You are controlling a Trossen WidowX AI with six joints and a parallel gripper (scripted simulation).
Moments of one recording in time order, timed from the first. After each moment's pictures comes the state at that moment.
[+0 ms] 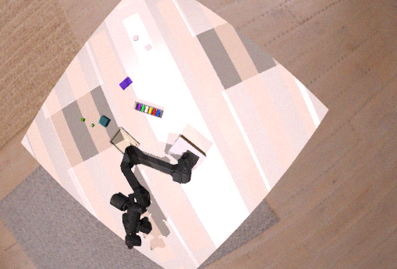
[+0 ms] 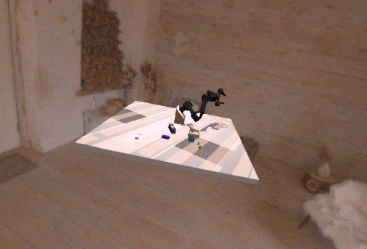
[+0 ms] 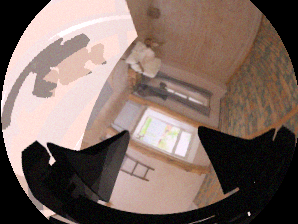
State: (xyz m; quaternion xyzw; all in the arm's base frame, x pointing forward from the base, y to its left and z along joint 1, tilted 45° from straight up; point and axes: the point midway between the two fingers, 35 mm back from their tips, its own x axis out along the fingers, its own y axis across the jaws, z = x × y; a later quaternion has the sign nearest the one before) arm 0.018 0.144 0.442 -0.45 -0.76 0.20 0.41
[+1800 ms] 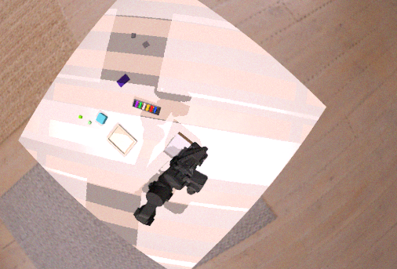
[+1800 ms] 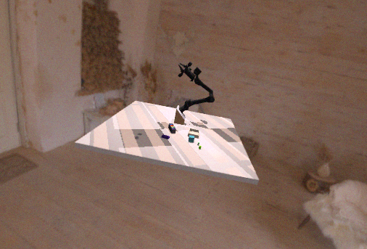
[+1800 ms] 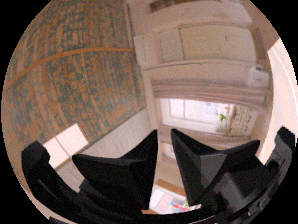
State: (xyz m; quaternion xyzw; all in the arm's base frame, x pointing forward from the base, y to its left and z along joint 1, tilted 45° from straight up) arm -0.050 -0.375 0.285 0.47 -0.48 -0.63 0.40
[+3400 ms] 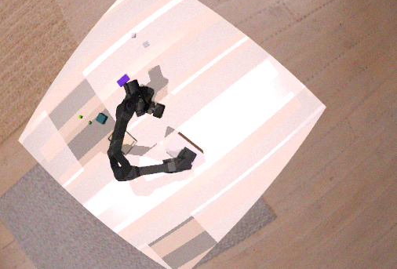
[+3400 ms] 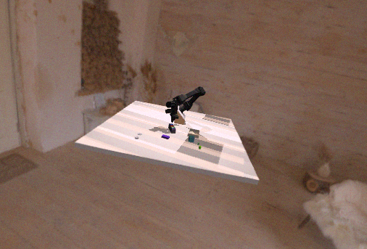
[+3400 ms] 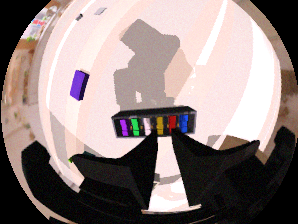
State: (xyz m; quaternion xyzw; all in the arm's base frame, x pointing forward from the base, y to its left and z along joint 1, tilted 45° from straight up) arm 0.287 -0.076 -0.036 0.64 0.63 -0.19 0.39
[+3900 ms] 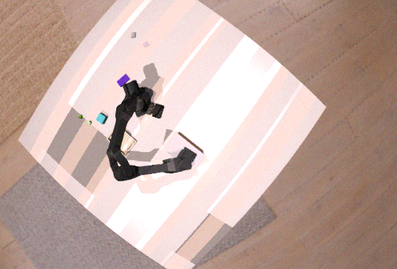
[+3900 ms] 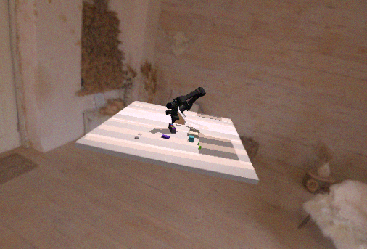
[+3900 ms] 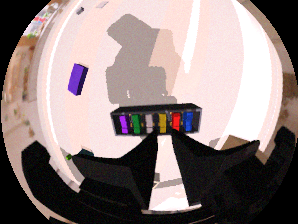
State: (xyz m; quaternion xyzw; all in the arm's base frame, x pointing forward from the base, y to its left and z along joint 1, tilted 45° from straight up) arm 0.290 -0.065 -0.038 0.64 0.64 -0.18 0.39
